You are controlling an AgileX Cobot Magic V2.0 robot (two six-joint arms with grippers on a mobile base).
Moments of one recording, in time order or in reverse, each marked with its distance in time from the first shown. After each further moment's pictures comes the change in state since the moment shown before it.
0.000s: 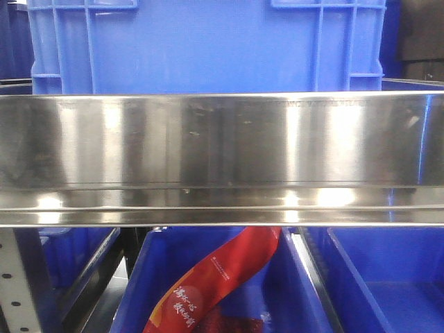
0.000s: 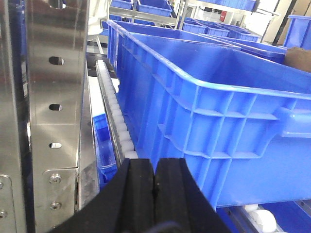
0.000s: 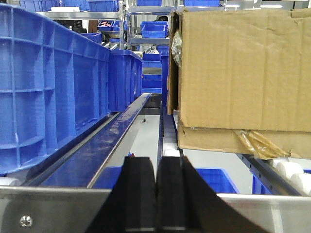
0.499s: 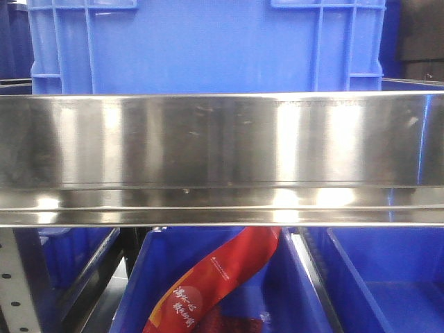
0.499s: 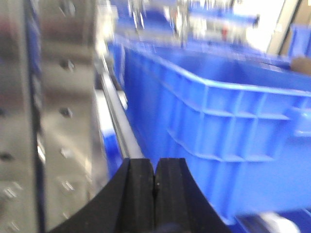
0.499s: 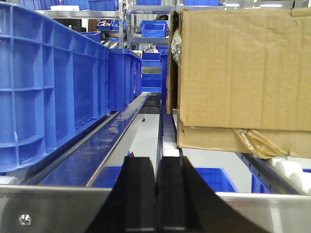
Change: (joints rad) left arm 0.029 -0.084 0.148 0.079 -0.183 0.000; right arm 0.000 0.000 0.000 0.000 0.000 -0.003
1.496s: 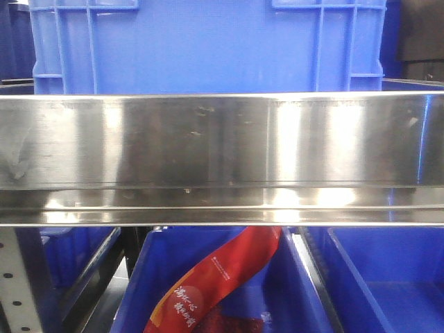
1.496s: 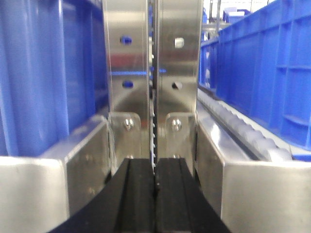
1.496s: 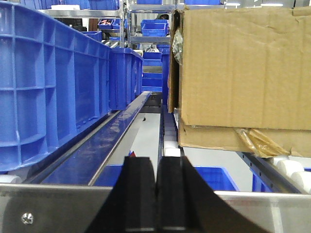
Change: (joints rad) left arm 0.276 -0.382 0.410 -0.069 -0.098 0.211; right arm 0.000 0.000 0.000 0.000 0.005 0.001
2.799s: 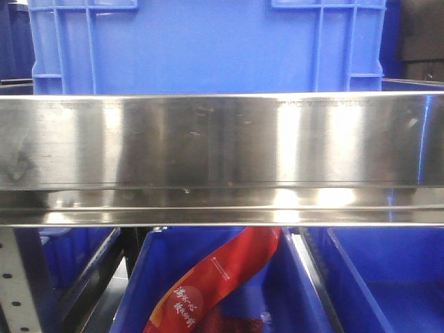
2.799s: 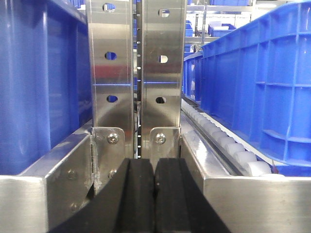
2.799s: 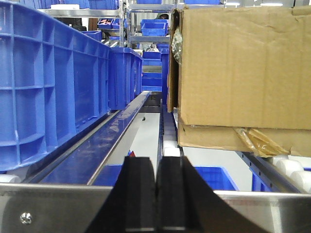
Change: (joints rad) left arm -0.044 0.000 0.000 0.012 -0.027 -0.041; right arm 0.000 0.000 0.001 0.000 0.000 0.000
